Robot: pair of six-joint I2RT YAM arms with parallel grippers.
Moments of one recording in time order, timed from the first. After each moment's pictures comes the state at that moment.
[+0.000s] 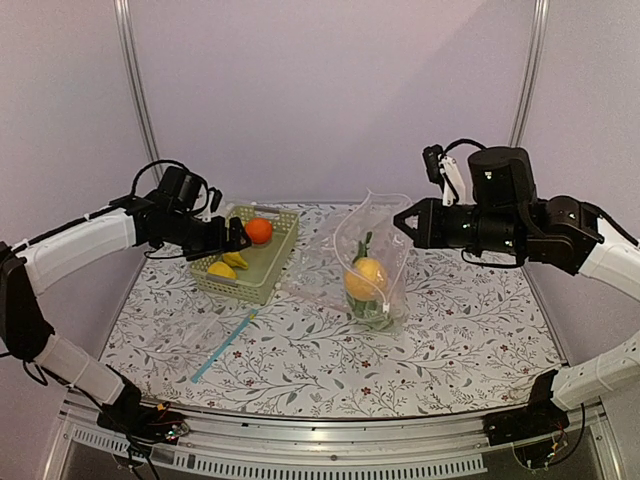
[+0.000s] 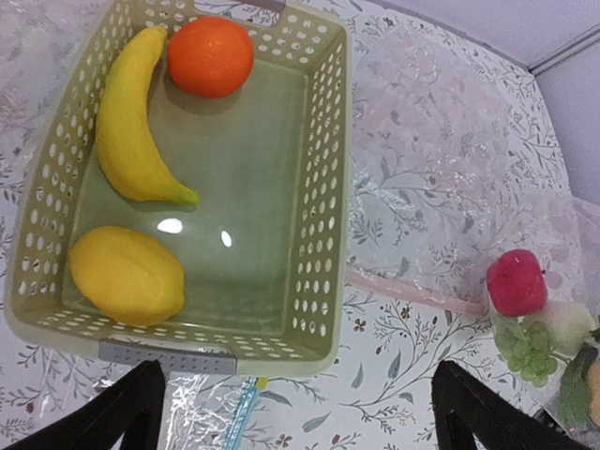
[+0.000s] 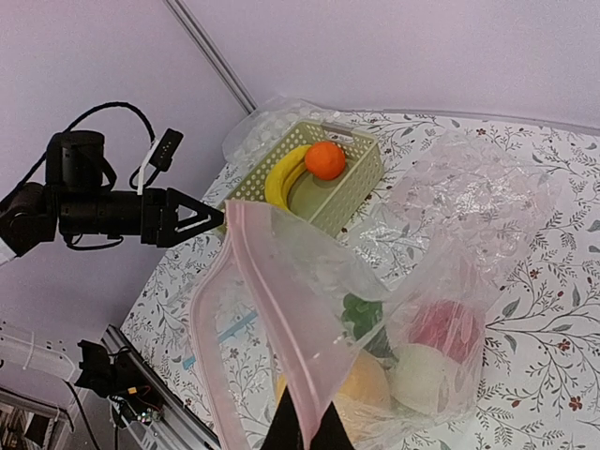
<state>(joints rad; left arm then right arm) -0.43 1.42 1.14 -0.56 0.11 -0.45 0.97 1.20 1.28 -0.51 0.19 0.59</state>
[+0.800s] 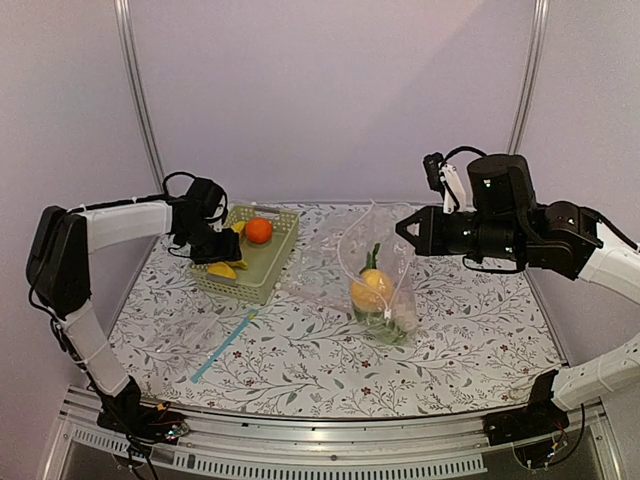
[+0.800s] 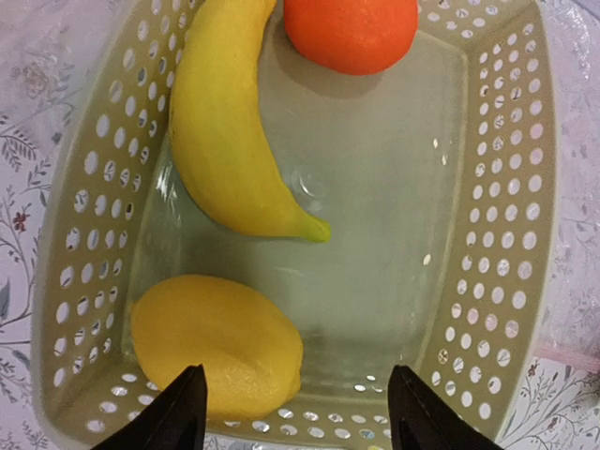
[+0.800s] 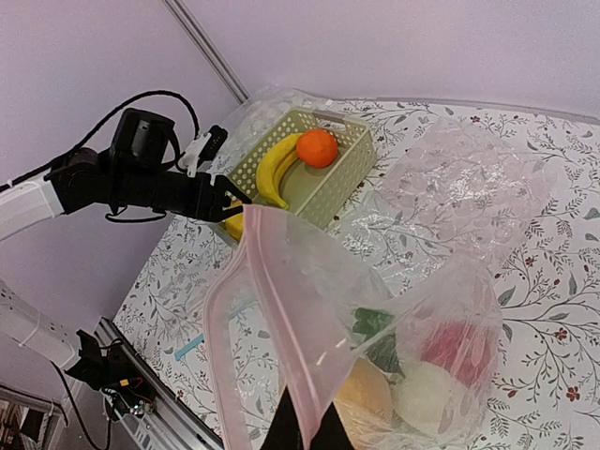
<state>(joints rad) -0.36 1.74 1.24 -0.57 -0.03 -0.38 0.97 1.18 1.24 -0.52 0.19 0.59</state>
